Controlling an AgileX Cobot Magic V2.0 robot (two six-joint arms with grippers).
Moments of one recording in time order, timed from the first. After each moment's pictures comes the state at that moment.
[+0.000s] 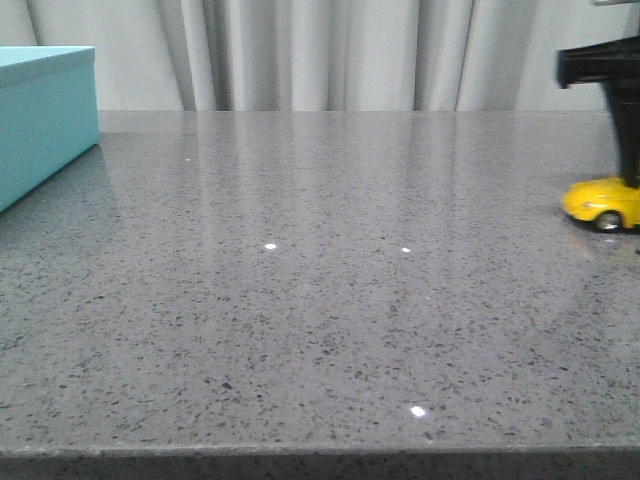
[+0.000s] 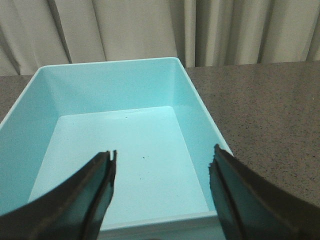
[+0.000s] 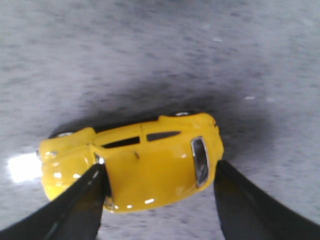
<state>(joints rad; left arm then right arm) -0.04 0.49 -0.49 -0.08 0.26 0.05 0.22 1.58 -1.24 -0.19 1.11 0.57</state>
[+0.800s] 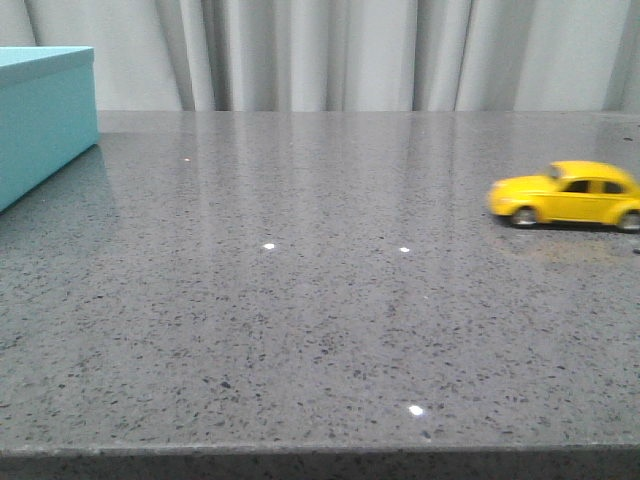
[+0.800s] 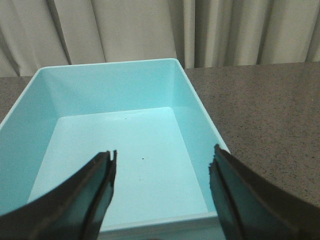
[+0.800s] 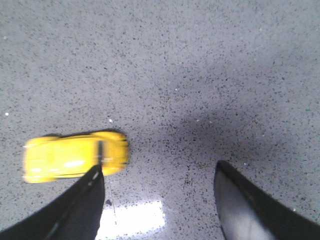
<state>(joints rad) -0.04 0.49 -0.49 -0.08 0.26 0.05 0.12 1.23 -1.27 -0.10 1.09 0.42</state>
